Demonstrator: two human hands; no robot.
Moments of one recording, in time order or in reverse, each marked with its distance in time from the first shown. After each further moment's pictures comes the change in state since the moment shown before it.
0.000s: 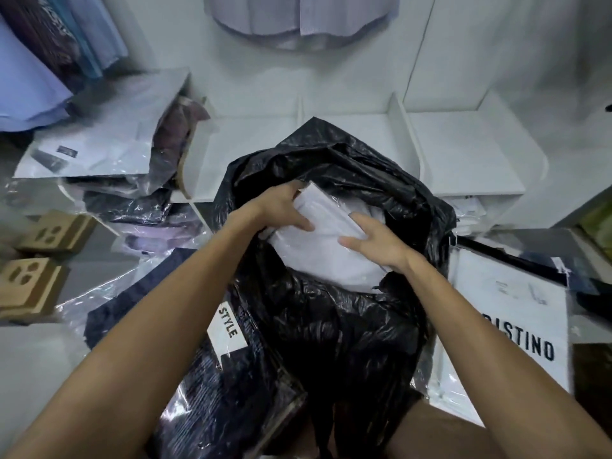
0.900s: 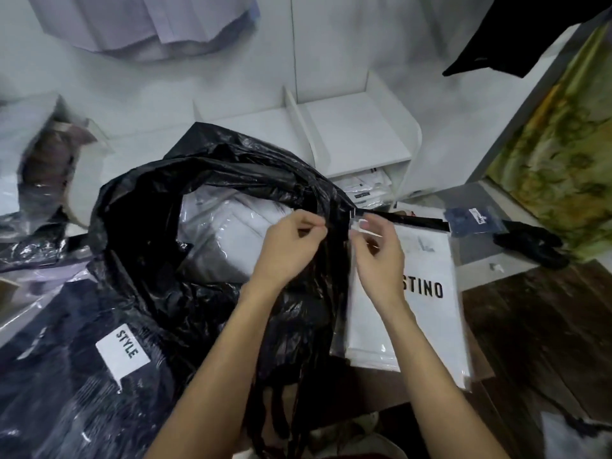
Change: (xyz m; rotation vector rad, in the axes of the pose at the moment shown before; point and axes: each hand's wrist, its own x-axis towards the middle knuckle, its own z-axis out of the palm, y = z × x) left_hand -0.055 0.156 0.167 -0.426 0.183 0.109; right_hand -0.186 0.018 -0.054 0.381 0.885 0.100
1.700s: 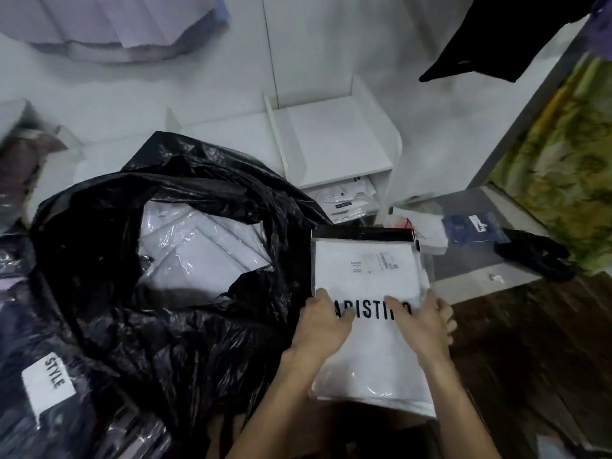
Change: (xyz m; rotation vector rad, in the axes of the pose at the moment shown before) left_hand -0.017 -0.039 0.165 0.331 -0.210 -0.297; right_hand 0.051 0.136 -0.139 -0.534 -0.068 0.490
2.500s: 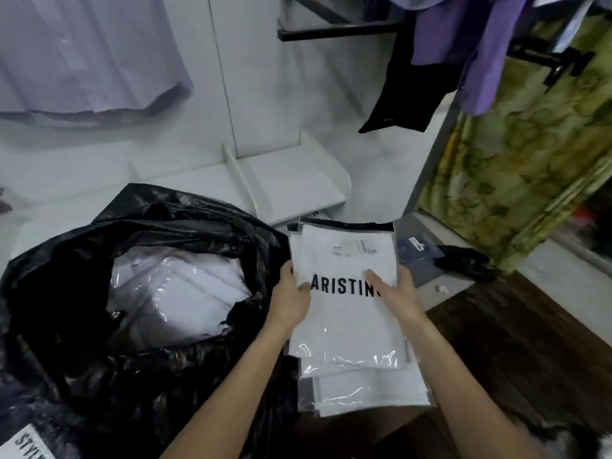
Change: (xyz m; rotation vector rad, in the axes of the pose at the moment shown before) left_hand 0.025 0.010 -0.072 -0.353 0.021 0.225; right_hand -0.027 -0.061 -0.030 0.609 -0.041 -0.255
